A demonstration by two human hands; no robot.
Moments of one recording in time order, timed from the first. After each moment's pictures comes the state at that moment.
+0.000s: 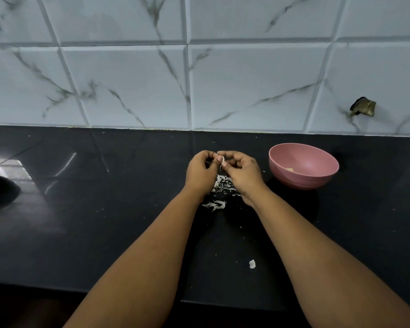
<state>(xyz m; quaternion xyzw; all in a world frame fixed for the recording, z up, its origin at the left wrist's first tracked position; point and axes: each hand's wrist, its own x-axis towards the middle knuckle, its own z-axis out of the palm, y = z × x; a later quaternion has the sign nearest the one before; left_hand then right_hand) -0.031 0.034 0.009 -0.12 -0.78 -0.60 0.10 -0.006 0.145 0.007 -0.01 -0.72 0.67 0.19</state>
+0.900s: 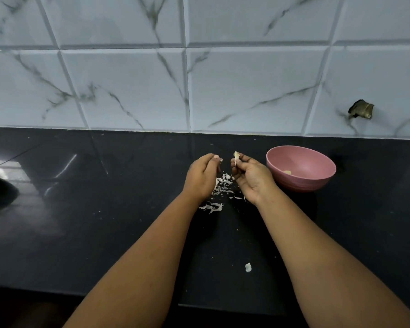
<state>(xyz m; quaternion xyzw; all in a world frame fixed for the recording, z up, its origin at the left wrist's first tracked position) -0.021 0.033 0.013 -0.19 -0.78 -0.58 0.11 -0.007 0.160 0.023 -0.13 -0.44 0.88 0.12</state>
